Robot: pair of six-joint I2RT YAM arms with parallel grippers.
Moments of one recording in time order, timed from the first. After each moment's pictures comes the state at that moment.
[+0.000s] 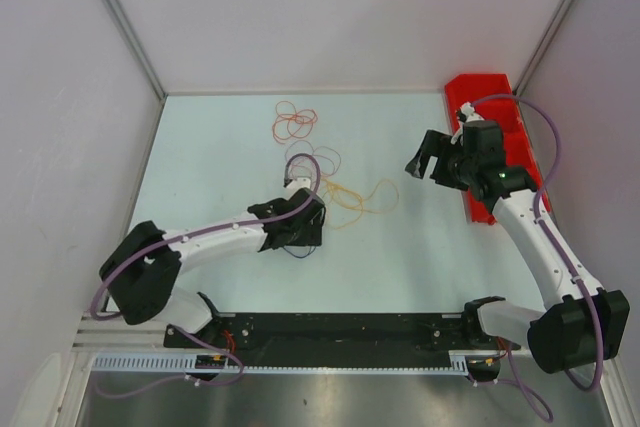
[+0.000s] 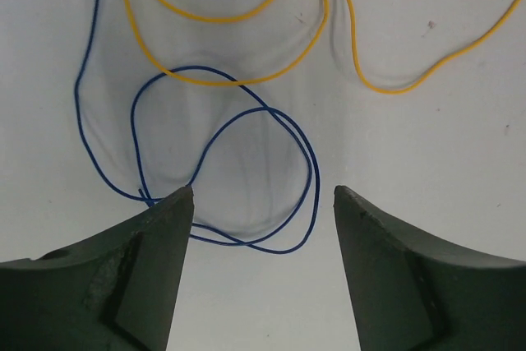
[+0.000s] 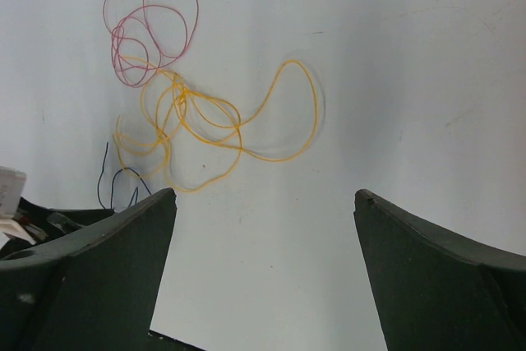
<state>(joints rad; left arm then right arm) -0.85 1.43 0.82 -0.42 -0.33 -0.72 0.22 1.17 1.08 -0.57 -0.16 0.46</state>
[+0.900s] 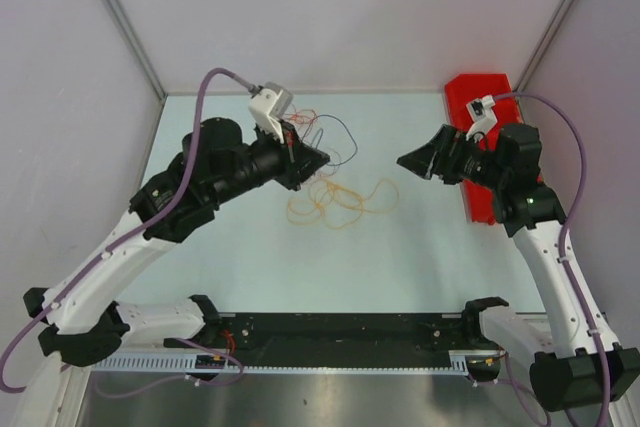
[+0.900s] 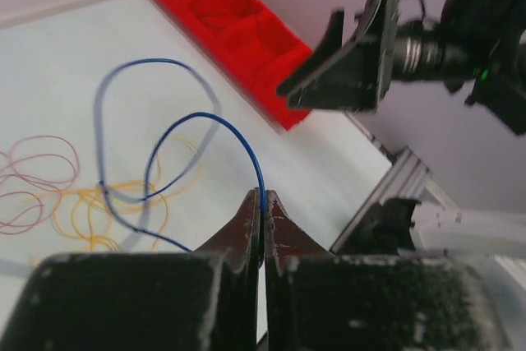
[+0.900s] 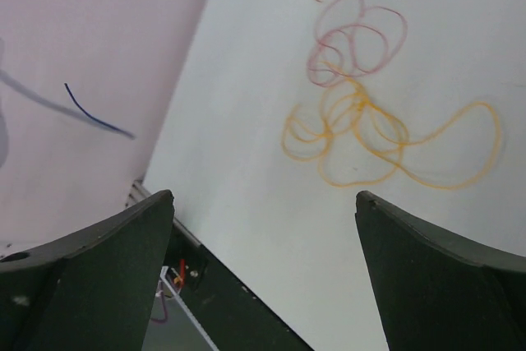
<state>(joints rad) -0.90 1.14 1.56 -0.61 -0.04 -0.40 0.16 0.99 1.06 -0.44 -0.58 0.55</state>
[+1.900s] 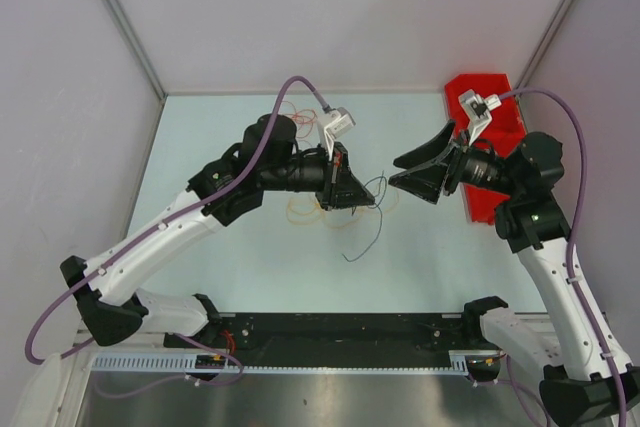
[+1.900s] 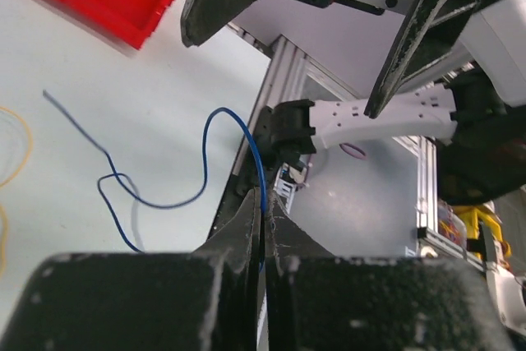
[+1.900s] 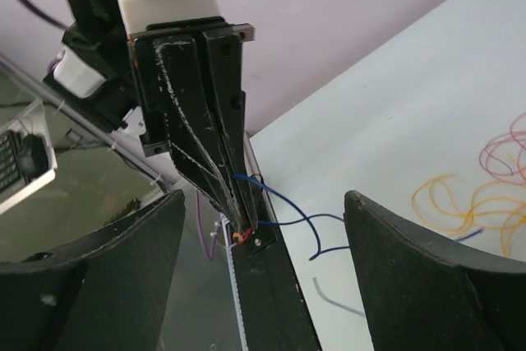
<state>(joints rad) -0.90 1.28 1.45 -0.46 0.51 -0.44 0.24 0.88 1.06 -0.03 -1.01 0.66</state>
